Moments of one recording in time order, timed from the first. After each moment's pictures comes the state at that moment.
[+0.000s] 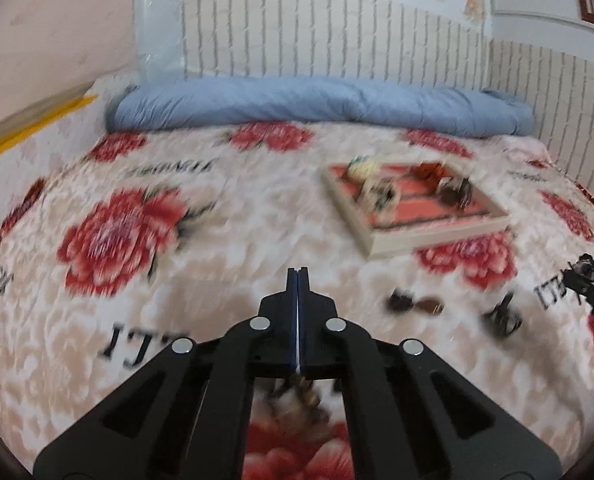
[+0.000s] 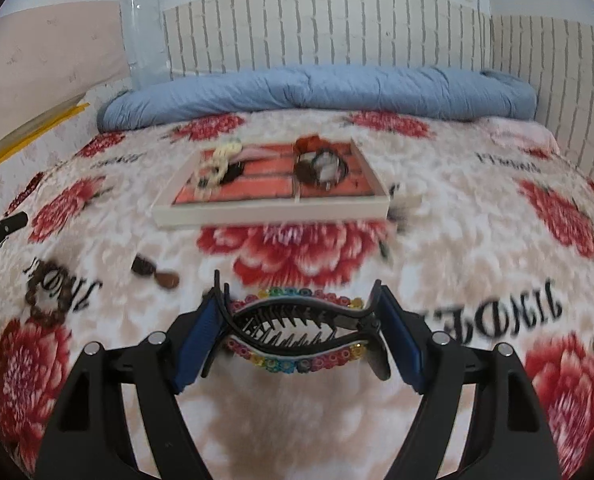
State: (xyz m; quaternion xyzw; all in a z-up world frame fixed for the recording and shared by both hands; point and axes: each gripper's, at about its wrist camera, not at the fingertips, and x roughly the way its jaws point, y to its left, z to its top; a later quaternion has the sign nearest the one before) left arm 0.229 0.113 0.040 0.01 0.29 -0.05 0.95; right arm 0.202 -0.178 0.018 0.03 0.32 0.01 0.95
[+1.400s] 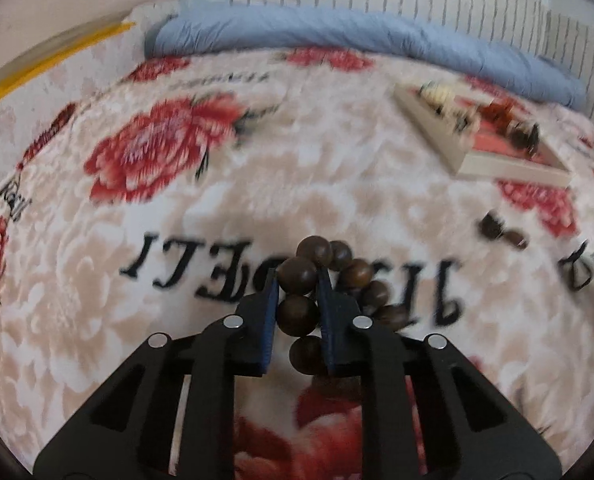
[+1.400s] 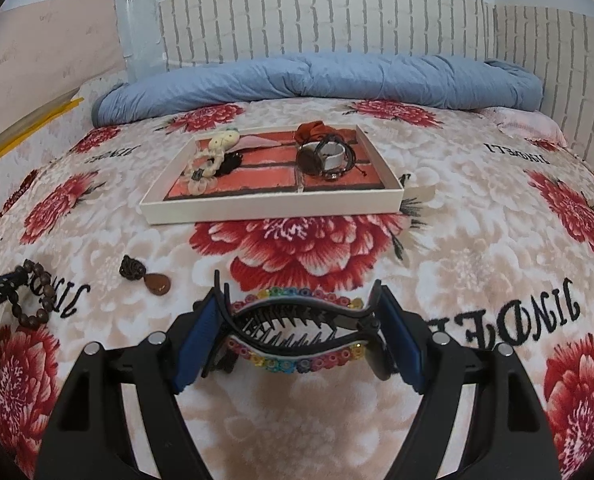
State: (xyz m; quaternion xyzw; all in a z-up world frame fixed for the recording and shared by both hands) left arm 0.232 0.169 -0.028 -0.01 0.40 0.03 0.92; right arm 0.220 -0.170 -0.006 0.04 0.34 0.01 0.94
